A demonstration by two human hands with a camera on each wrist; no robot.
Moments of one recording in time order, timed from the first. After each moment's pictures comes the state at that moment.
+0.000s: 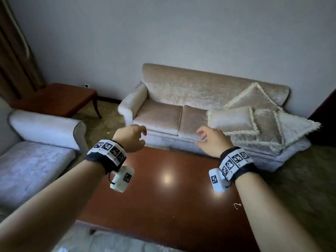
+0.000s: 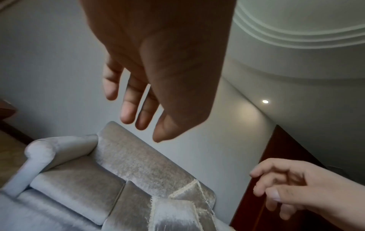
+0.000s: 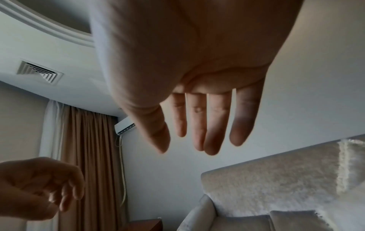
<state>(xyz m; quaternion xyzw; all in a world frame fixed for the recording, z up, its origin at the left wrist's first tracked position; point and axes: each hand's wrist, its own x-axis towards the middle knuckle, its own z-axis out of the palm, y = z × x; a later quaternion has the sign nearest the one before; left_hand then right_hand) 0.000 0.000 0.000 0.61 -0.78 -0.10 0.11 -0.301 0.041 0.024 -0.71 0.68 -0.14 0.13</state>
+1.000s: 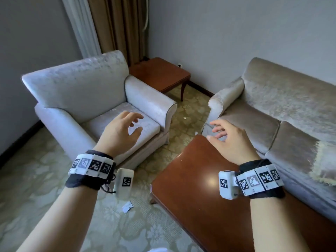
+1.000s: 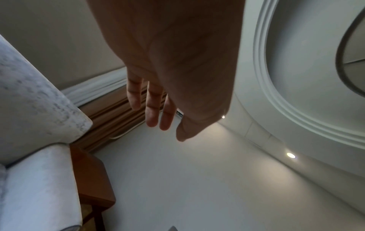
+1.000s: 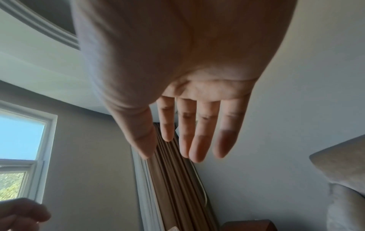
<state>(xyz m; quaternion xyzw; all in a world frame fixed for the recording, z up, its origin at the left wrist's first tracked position) 0.437 0.102 -0.040 0.72 -0.61 -0.01 0.35 0.126 -0.021 -0.001 -0.83 0.45 -0.25 0.22</state>
